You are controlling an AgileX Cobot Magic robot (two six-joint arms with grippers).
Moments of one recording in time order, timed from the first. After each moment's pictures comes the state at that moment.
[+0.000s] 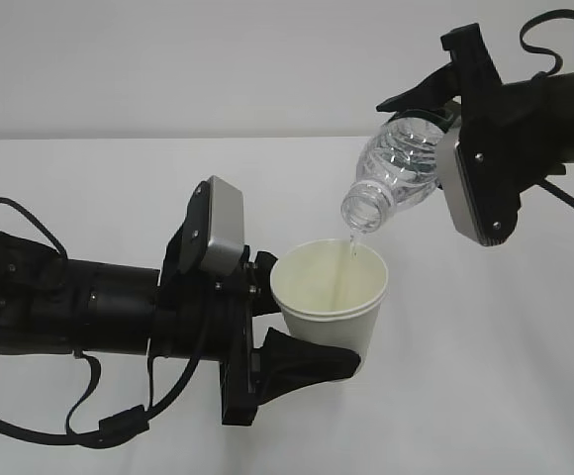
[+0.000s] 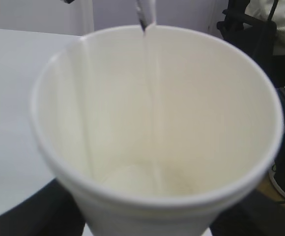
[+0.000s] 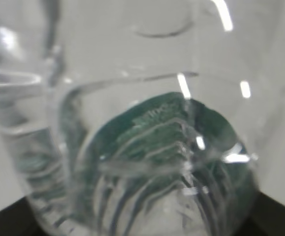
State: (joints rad) left arm -0.58 1.89 -0.75 1.09 -1.03 -0.54; right arm 0.20 1.53 -0.93 -1.56 -0.44 -0.41
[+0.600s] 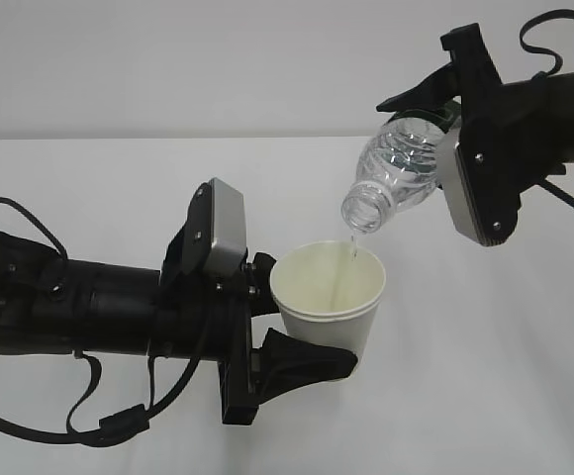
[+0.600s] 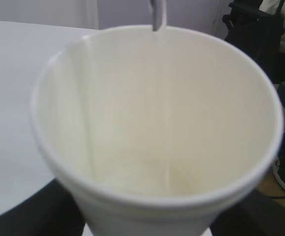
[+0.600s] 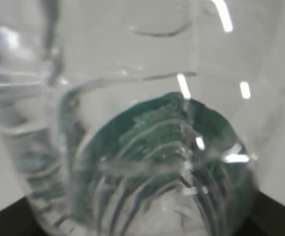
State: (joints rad) left arm -0.58 1.89 -0.75 1.09 -1.01 -0.54; right arm 0.20 1.53 -0.93 -1.56 -0.44 -0.41
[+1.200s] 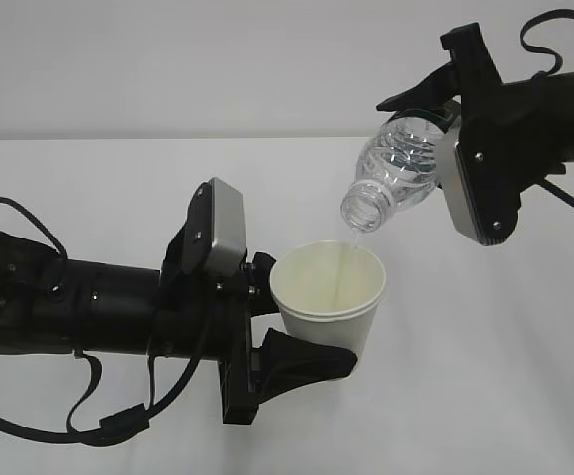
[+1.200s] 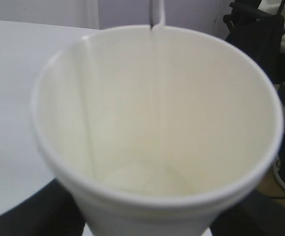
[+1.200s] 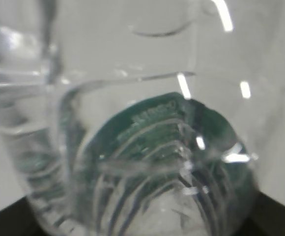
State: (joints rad) left arm -0.58 1.89 -0.75 1.09 -1.00 -0.54; right arm 0.20 1.53 -0.93 -1.56 -0.44 -0.41
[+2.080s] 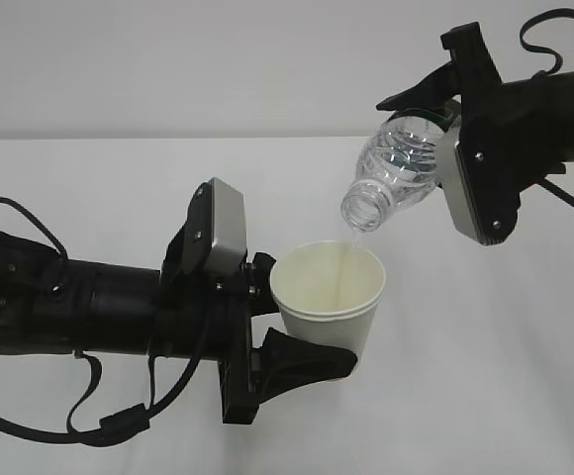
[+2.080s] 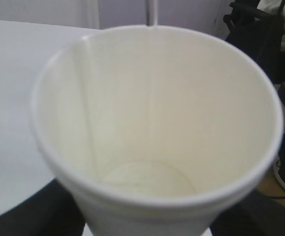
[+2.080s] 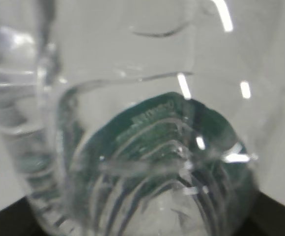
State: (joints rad) left arm -0.58 1.89 -0.75 1.09 -1.00 -0.54; right arm 0.20 1.53 -0.93 -1.56 -0.44 -0.41
